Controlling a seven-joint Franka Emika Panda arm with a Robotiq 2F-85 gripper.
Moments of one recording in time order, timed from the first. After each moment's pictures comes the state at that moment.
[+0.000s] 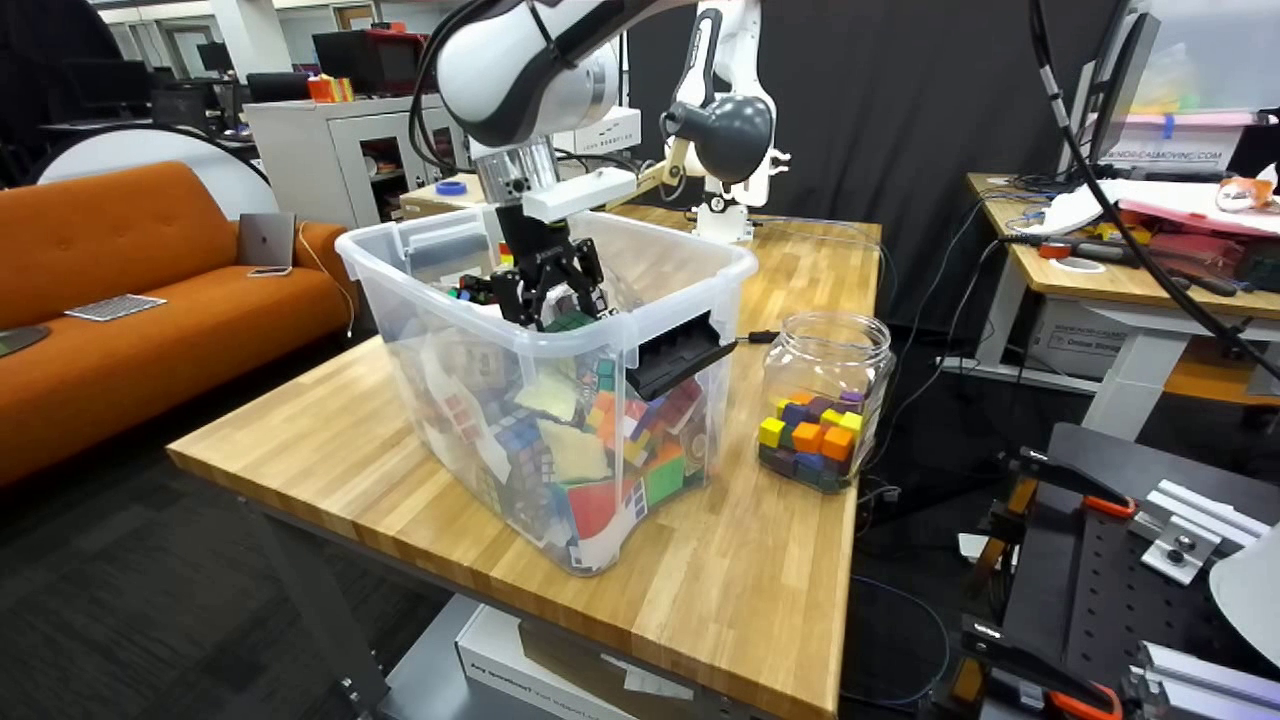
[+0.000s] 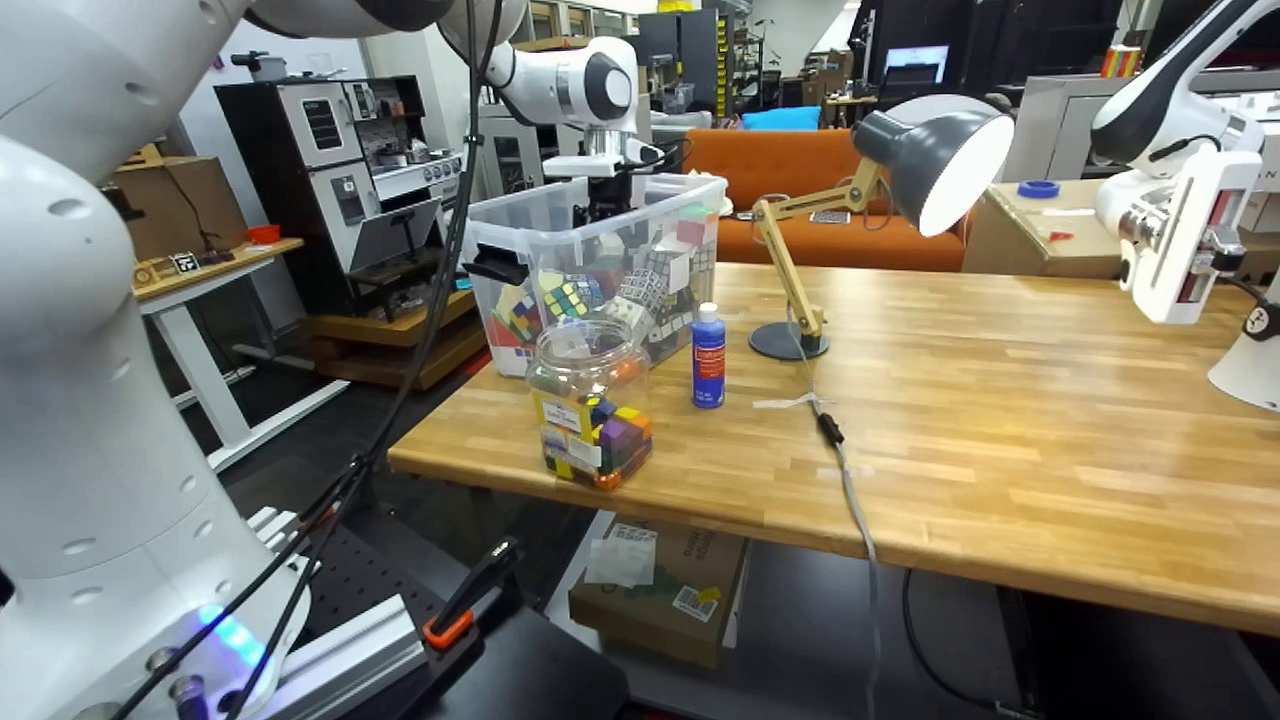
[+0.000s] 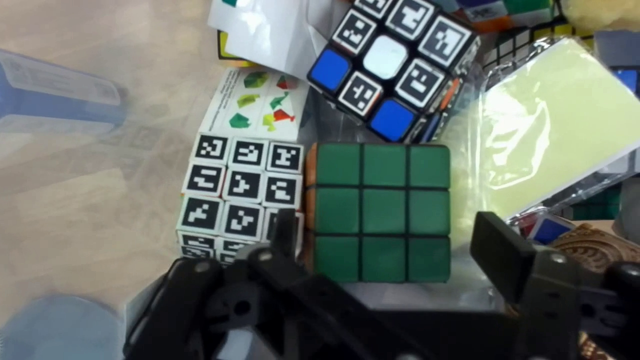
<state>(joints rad) 0.14 0.86 0.05 -1.21 -0.04 1.86 0.14</state>
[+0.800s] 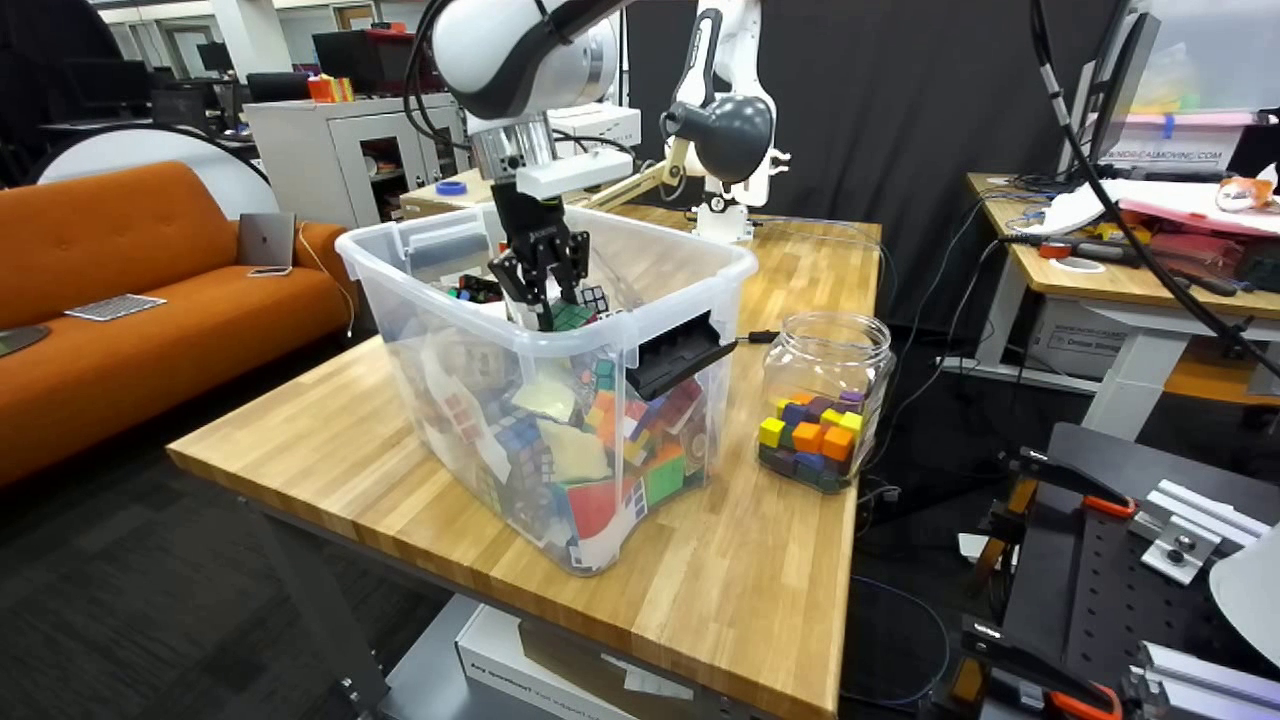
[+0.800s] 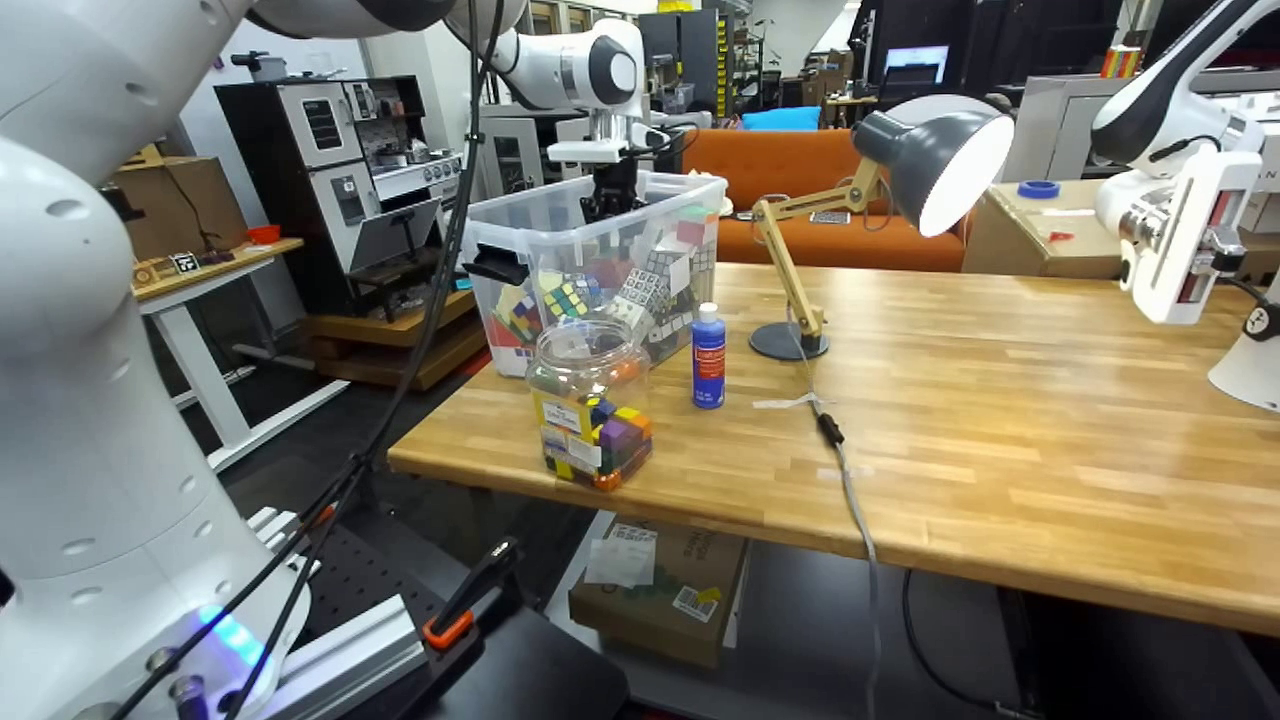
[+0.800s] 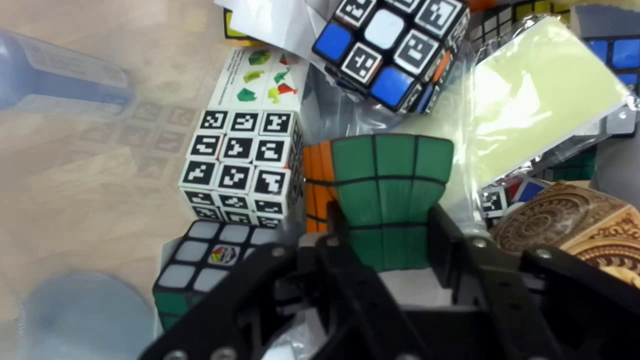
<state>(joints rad) 0.13 0.85 0.04 -1.16 -0.03 1.83 0.14</state>
